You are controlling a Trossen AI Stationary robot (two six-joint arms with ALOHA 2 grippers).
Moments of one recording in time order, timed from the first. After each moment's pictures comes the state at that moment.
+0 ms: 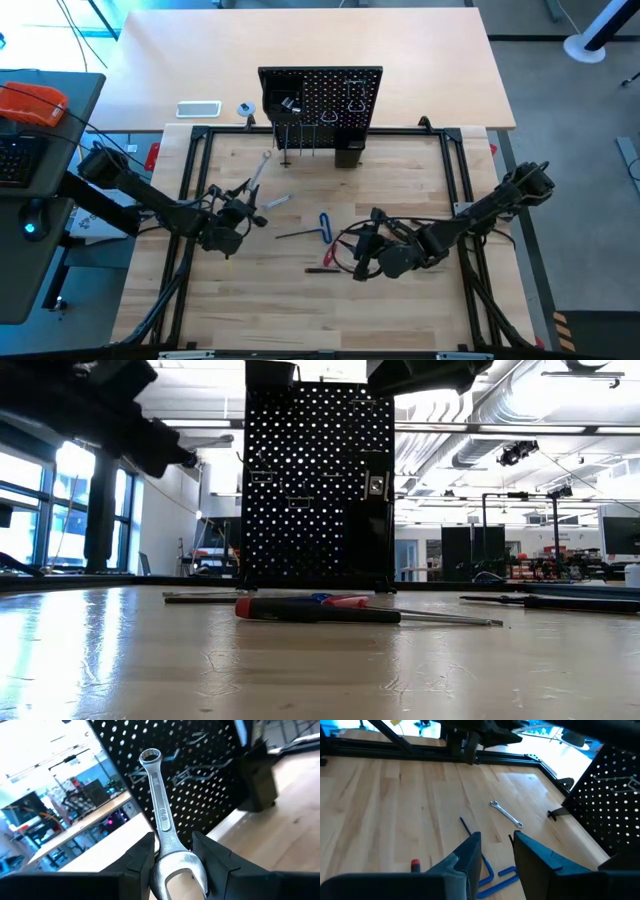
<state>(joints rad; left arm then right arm) -0.47 1.17 0.40 0.18 -1.57 -0.12 0.50 1.53 1.00 -0.04 0.79 0.20</state>
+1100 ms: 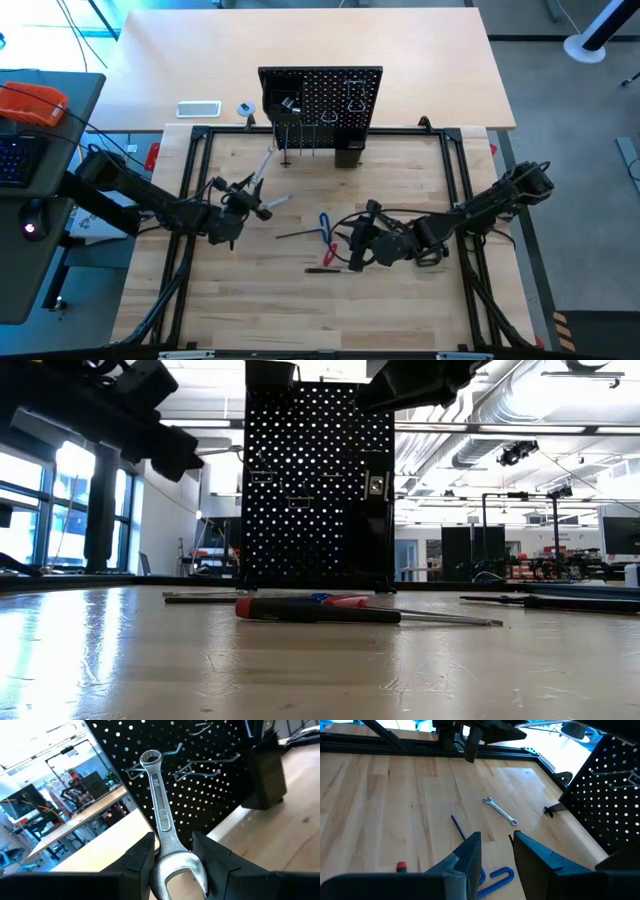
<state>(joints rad) -0.36 1.17 0.39 0.37 -1.47 0.06 0.42 1.53 1.00 -0.04 0.72 0.18</state>
